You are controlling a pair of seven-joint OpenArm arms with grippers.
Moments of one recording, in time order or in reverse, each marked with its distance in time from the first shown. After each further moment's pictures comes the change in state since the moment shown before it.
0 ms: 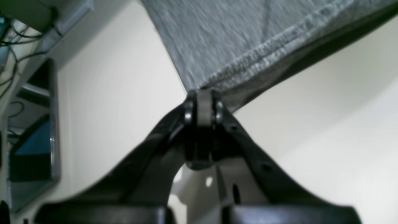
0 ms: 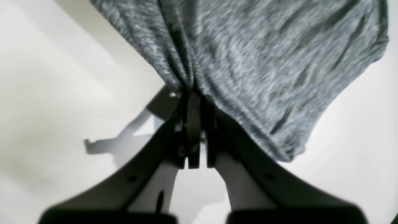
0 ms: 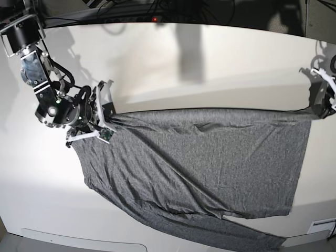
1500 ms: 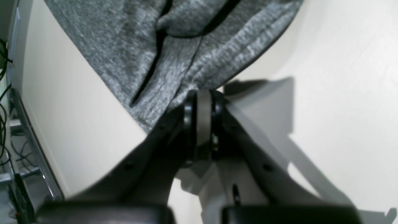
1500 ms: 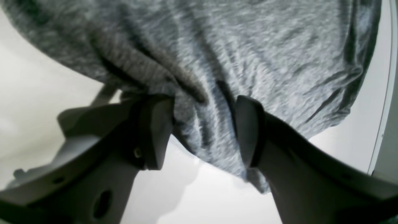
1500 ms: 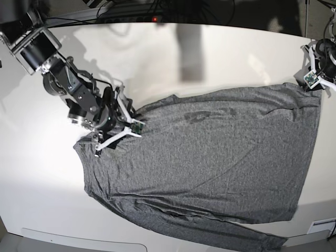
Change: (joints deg) left arm -2.8 -0.4 12.4 -14.6 33.0 -2.0 -8.7; right arm 9.4 -2.9 -22.7 -10.2 -16.5 -1.2 7.3
